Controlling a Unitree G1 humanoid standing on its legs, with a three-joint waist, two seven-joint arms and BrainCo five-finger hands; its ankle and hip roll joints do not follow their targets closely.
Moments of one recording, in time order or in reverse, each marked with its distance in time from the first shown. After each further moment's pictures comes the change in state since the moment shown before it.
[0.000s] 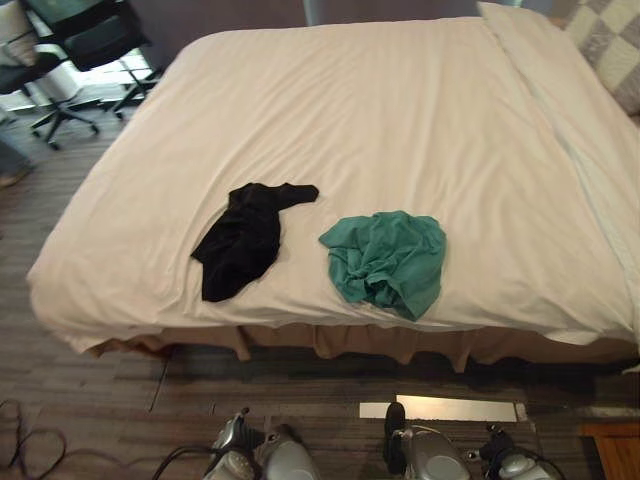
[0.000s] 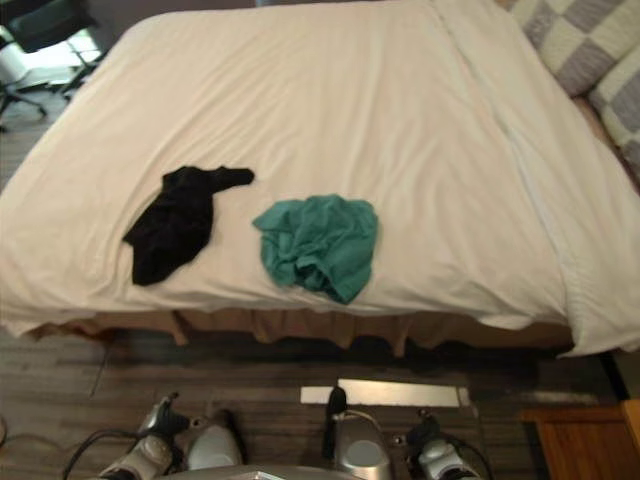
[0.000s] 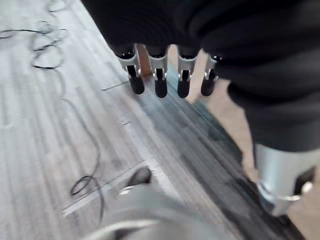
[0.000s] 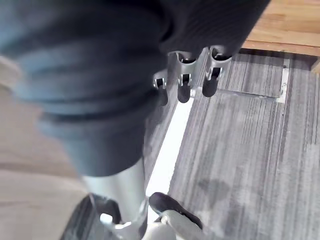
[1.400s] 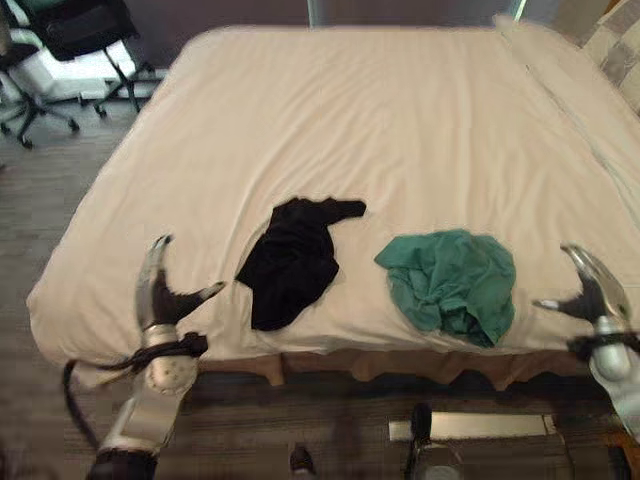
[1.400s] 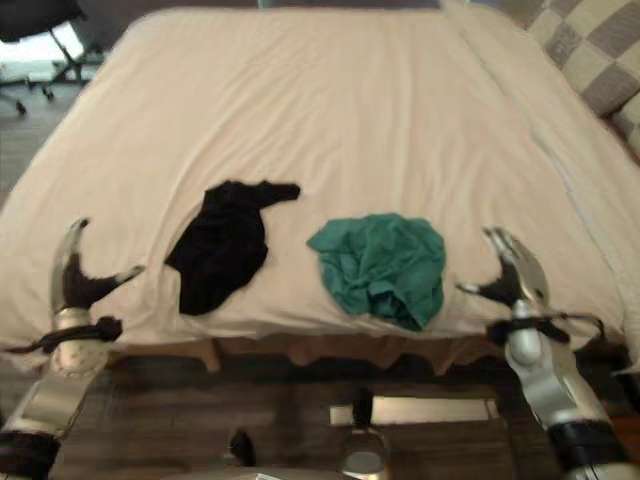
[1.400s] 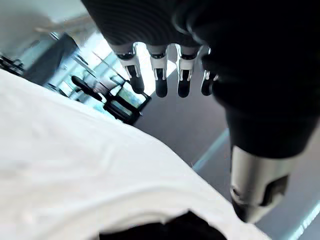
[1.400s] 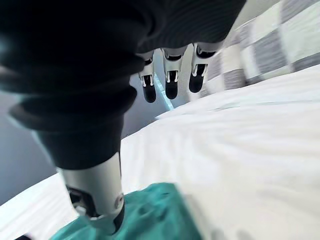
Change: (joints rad) left arm 0.053 0.416 0.306 -0.949 0.058 -0.102 0.145; right arm -0.027 -0.498 -0.158 -0.979 -0.350 -0.071 -0.103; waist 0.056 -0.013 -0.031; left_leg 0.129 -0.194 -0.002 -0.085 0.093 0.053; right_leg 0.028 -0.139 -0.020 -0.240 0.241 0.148
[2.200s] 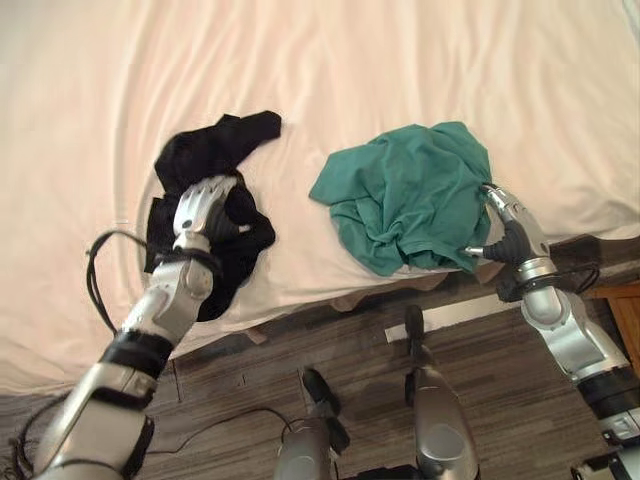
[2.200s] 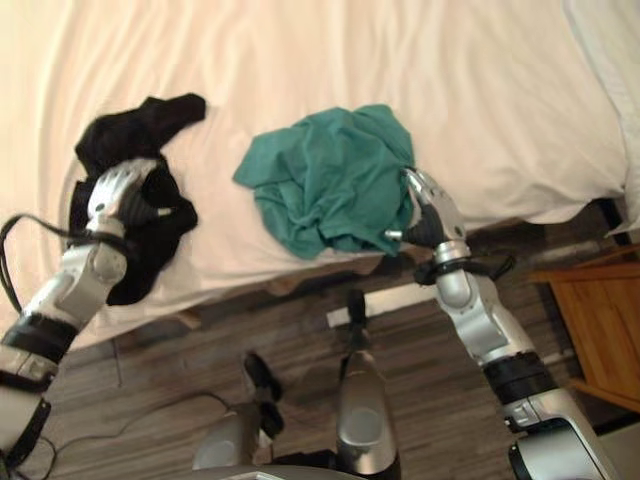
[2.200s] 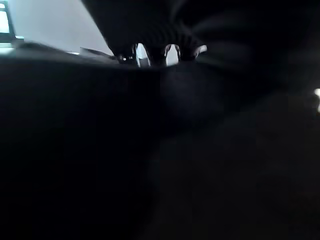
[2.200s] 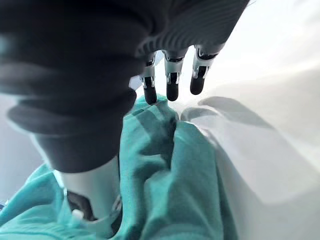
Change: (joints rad) left arm -0.401 0.083 -0.179 0.242 0.275 0.140 -0.227; right arm -0.231 0.121 0.158 -0.054 0.021 -0.020 0.032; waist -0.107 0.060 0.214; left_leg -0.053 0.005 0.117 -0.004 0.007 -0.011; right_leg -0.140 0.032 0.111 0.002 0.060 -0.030
